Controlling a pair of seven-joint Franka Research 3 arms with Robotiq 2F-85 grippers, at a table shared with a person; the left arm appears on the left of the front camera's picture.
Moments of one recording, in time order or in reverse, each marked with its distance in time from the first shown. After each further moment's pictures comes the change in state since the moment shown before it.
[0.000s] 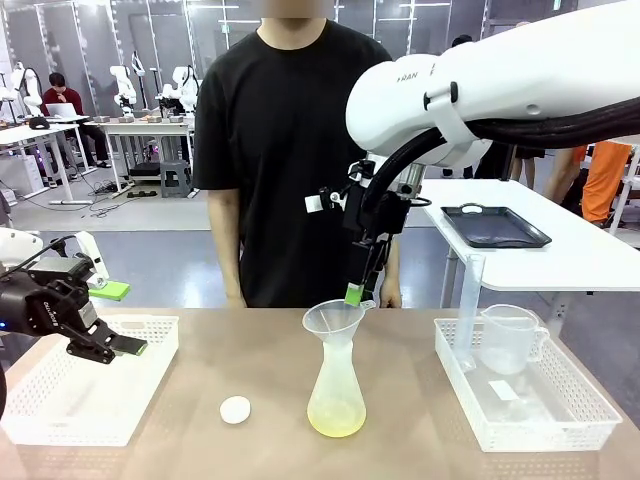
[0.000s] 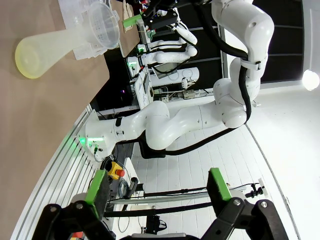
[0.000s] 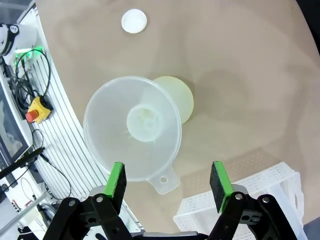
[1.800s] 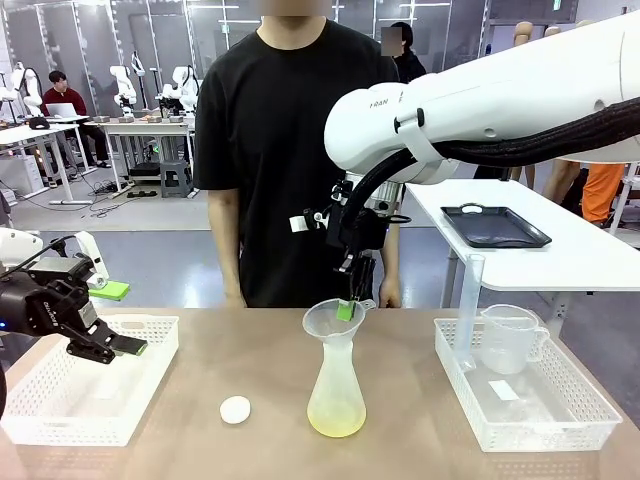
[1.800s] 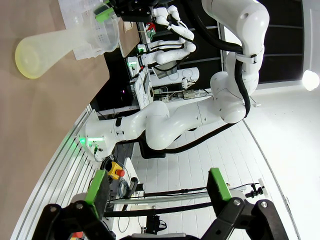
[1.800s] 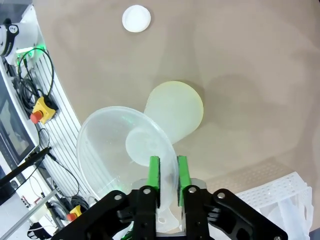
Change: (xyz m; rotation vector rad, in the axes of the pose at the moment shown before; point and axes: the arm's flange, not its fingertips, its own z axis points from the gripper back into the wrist) left arm 0.000 0.000 0.000 0.000 0.000 0.000; right arm 0.024 -0.007 -0.033 0.051 0.063 -0.029
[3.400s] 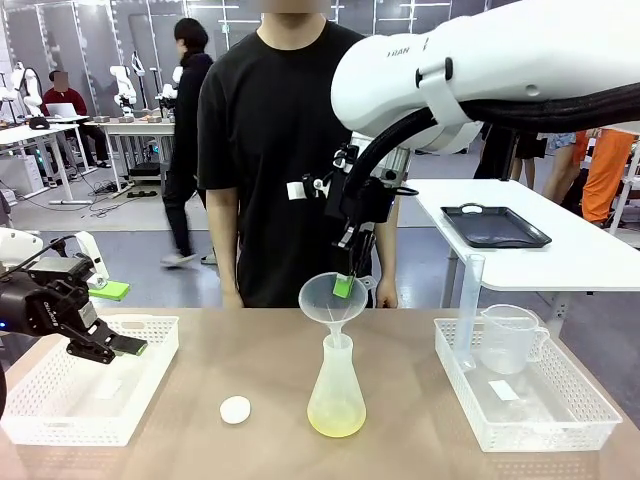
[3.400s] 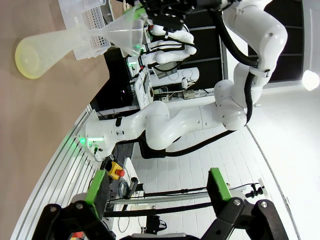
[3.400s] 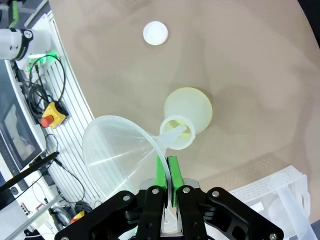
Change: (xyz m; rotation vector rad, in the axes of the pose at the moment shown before) left arm 0.000 0.000 0.000 0.000 0.000 0.000; right arm -0.014 0.047 0.053 -0.029 -0.088 0.022
